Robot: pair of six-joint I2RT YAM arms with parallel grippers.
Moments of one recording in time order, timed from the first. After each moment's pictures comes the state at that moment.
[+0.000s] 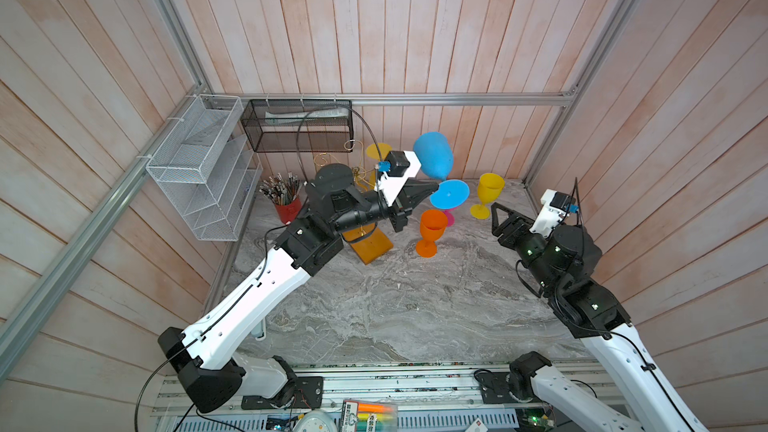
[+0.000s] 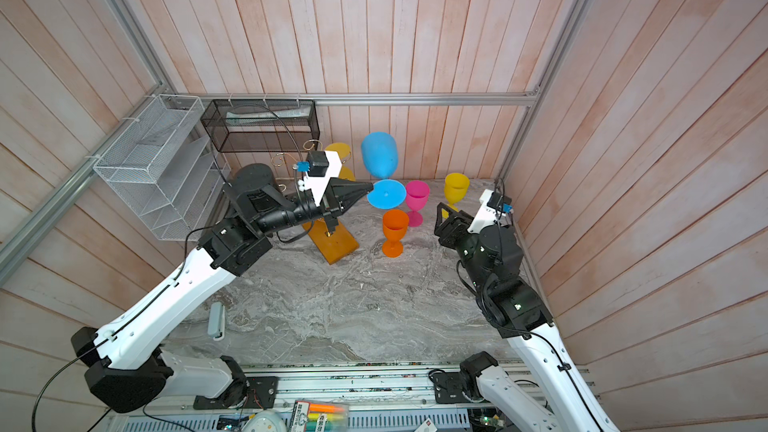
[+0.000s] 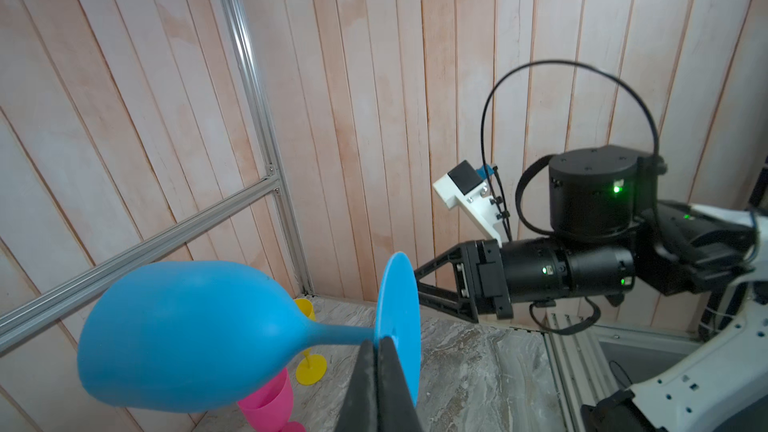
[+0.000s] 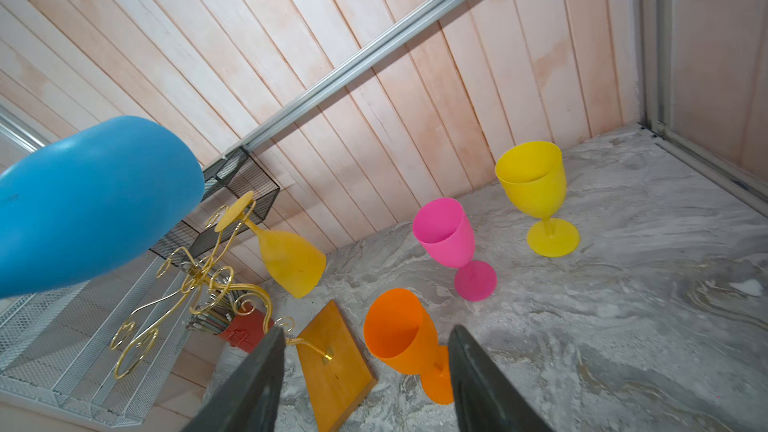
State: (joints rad) left arm -0.80 1.37 1.55 -0.10 0.46 0.18; right arm 0.40 0.77 1.03 -0.38 0.20 0.63
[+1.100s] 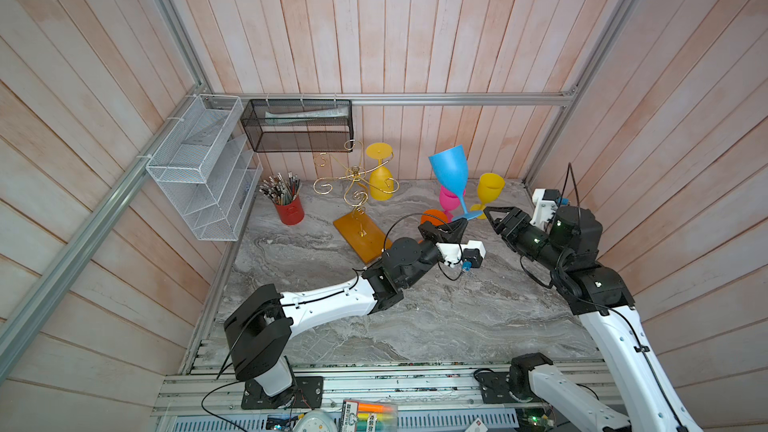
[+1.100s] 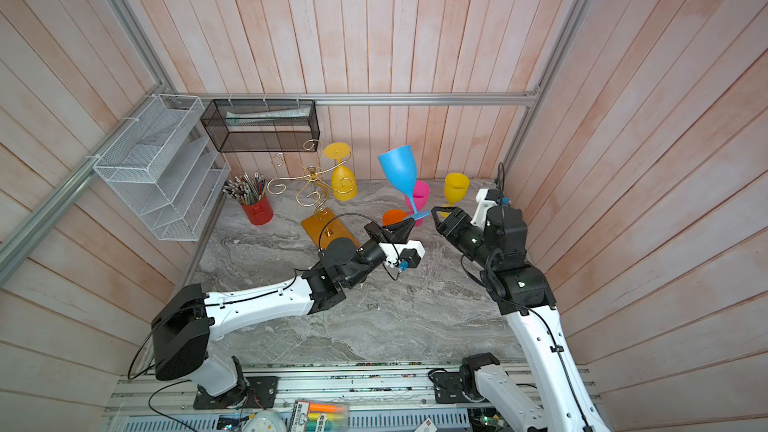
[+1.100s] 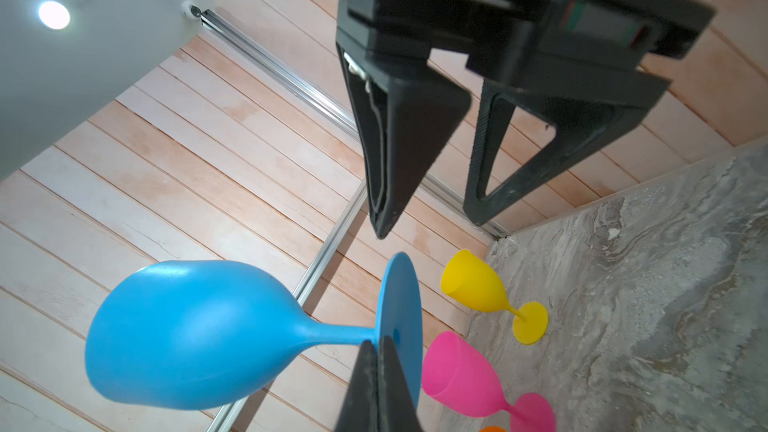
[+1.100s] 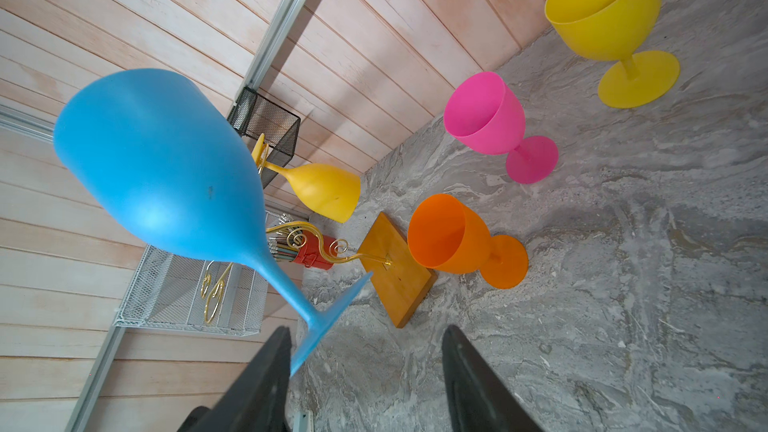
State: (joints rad) left arm -1.06 1.65 1.15 0.71 -0.17 1.07; right arm 0.22 0.89 1.12 -0.55 -0.26 0.89
